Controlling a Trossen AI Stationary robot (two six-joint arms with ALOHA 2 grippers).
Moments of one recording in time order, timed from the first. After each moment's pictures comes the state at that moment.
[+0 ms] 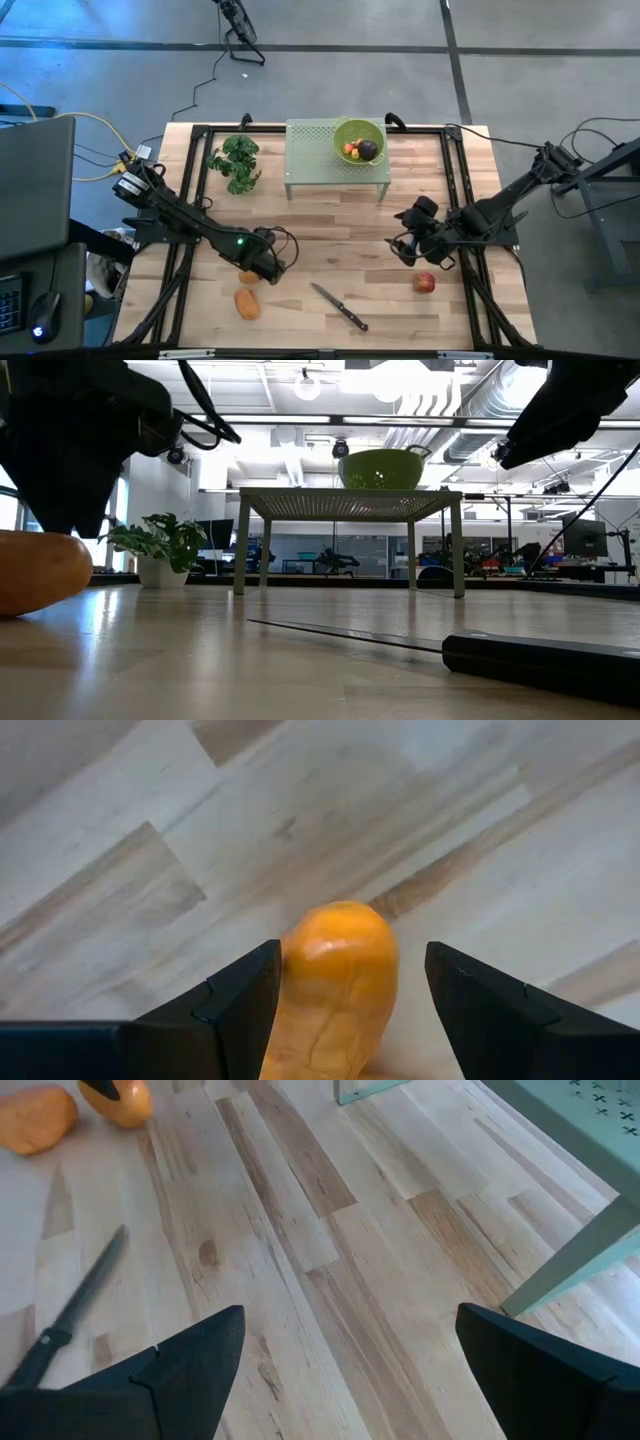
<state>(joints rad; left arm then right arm) -0.48 1.60 1.10 -0.92 -0.09 -1.49 0.56 1.07 0.74 -0.61 0.65 0.83</state>
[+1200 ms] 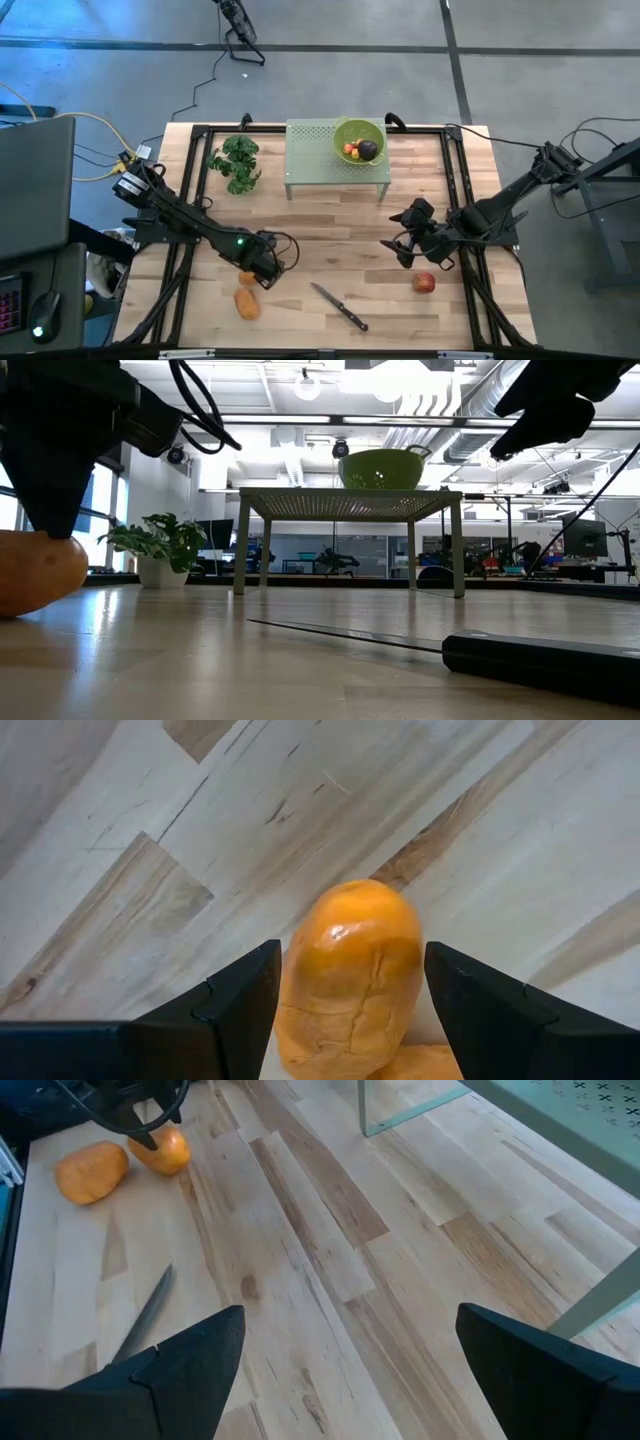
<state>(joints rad) -0.48 1.60 1.10 -0.94 -0.05 -1.30 0.56 1.07 0.74 -0.50 0.65 0.83</state>
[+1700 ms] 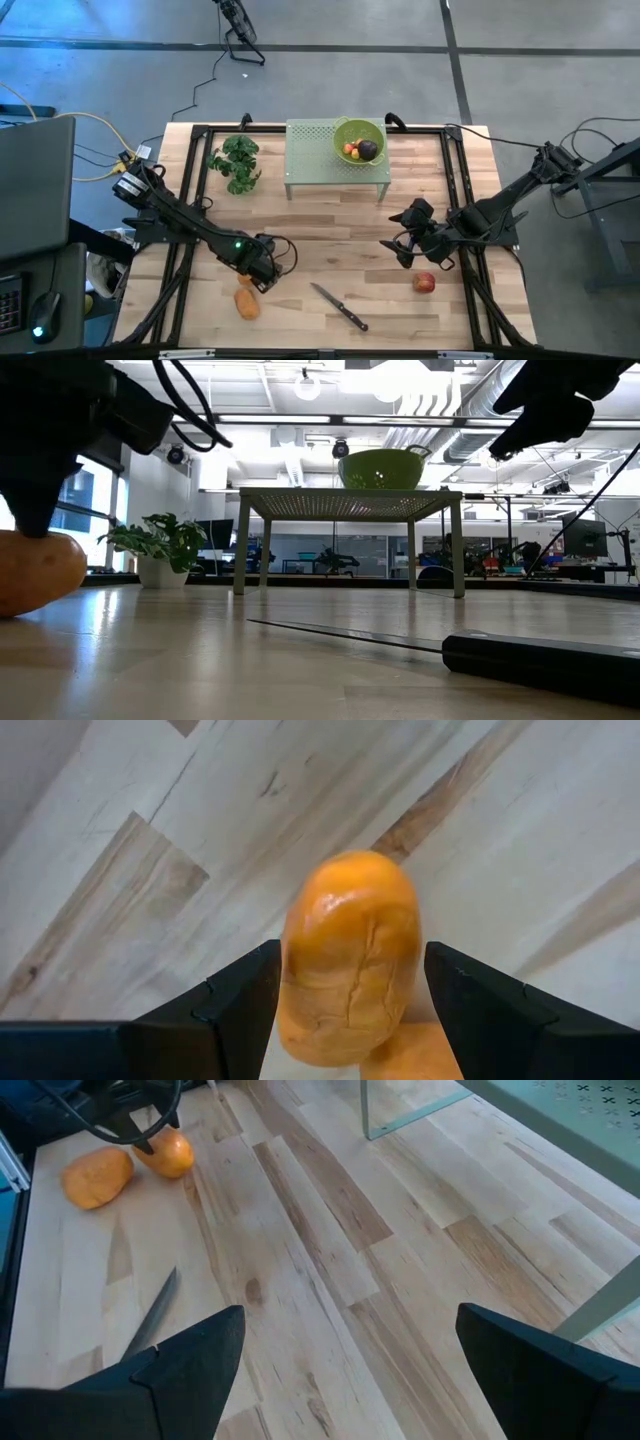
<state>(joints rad) -0.51 1.60 1.10 -0.95 -0.03 -1.29 0.56 1.07 0.74 -0.49 0.65 0.83</state>
